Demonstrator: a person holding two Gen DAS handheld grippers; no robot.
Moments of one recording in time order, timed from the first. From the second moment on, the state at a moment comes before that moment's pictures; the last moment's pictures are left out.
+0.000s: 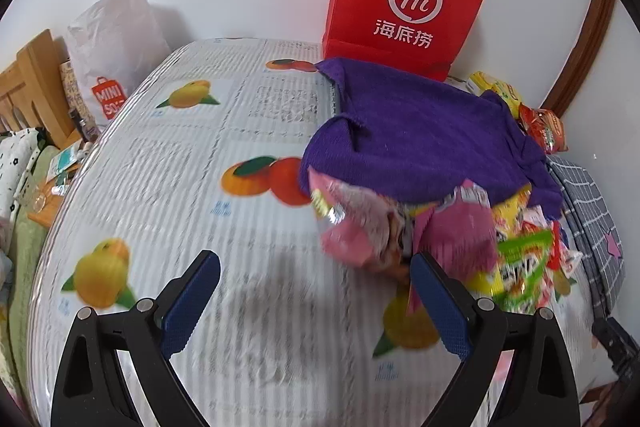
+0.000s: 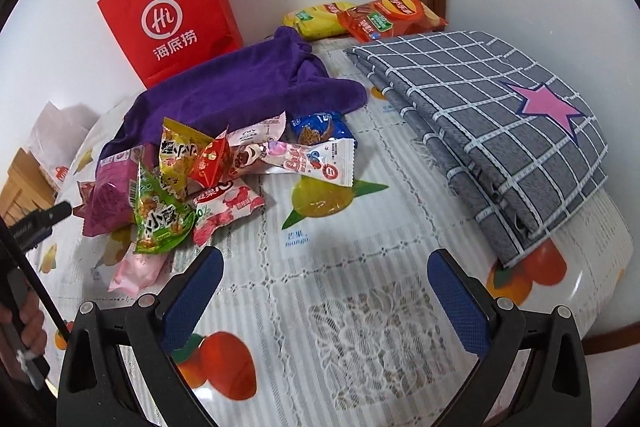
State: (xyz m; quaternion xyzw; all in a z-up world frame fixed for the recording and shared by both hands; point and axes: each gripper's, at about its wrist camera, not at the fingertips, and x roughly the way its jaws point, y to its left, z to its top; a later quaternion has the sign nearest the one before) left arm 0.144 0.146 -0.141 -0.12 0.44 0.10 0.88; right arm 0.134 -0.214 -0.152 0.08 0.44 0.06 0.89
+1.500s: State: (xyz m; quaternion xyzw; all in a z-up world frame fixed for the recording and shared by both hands) left arm 0.180 0.149 -0.189 -0.12 0.45 0.07 0.88; right arm 0.253 -0.202 -0.155 0.00 0.44 0.02 0.90
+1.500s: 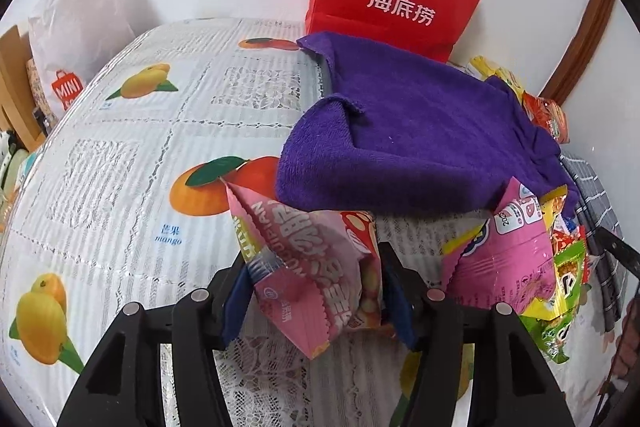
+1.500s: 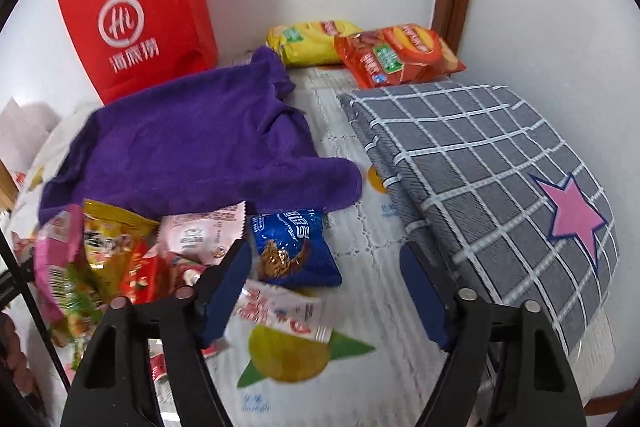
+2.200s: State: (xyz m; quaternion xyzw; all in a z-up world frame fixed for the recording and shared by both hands) left arm 0.177 0.151 -0.191 -0.12 0.44 0.06 0.89; right arm 0.274 -0.202 -0.182 0.01 0.47 0.03 0.88
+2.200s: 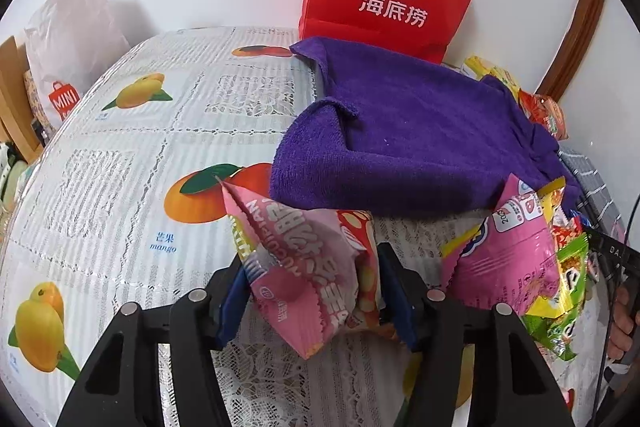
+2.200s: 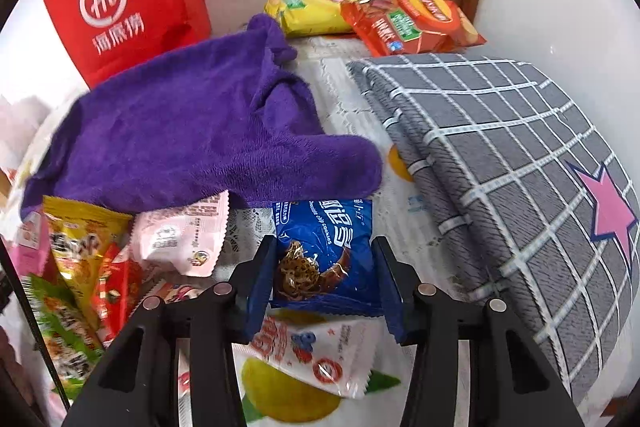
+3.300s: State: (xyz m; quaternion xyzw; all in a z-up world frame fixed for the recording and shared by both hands) left arm 0.185 0.142 -0.038 -0.11 0.37 0.06 0.92; right arm 0.246 -0.148 -0.023 0.02 0.37 0.11 0.92
